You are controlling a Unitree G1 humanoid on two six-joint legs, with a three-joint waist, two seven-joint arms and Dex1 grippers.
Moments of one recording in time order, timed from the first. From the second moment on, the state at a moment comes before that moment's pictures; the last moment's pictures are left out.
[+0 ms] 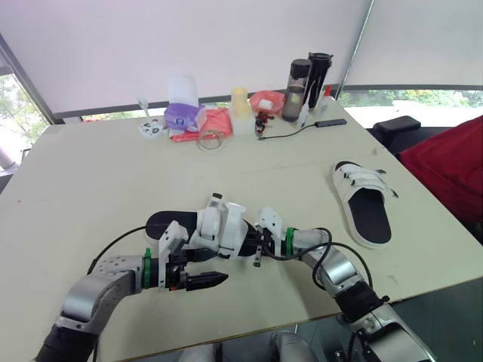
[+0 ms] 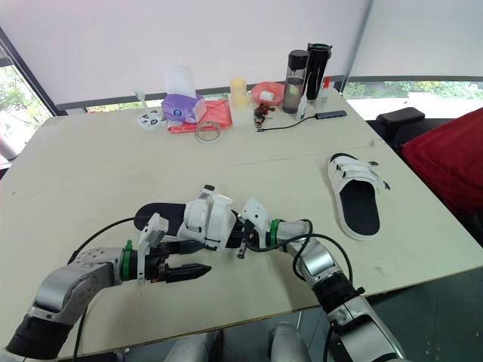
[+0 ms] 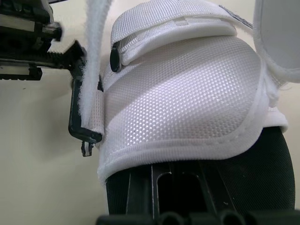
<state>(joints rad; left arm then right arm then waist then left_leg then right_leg) -0.11 0.58 -0.06 -0.24 -0.61 0.69 -1.04 -0.42 -0.30 0.38 0.27 0.21 0.13 0.91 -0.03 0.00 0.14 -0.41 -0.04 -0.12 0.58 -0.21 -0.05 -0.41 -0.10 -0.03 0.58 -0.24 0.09</state>
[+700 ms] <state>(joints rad) -0.01 0.72 -0.15 -0.26 -0.58 0.70 -1.13 -0.42 -0.29 0.39 0.27 0.21 0.12 0.93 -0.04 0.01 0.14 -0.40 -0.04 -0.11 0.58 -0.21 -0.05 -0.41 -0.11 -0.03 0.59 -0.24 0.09</state>
